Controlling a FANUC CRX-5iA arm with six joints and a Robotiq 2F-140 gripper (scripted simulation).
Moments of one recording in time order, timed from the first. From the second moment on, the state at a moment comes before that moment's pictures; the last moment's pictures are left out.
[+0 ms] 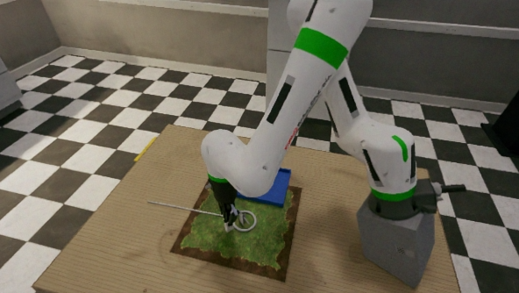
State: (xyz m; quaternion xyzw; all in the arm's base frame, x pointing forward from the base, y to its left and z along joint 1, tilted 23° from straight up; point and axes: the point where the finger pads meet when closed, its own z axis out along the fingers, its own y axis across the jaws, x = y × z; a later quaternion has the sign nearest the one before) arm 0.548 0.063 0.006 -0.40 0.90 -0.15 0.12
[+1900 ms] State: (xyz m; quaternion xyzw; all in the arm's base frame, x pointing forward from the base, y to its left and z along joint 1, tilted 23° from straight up) arm 0.541 0.051 -0.001 -0.40 0.90 -0.15 0.12
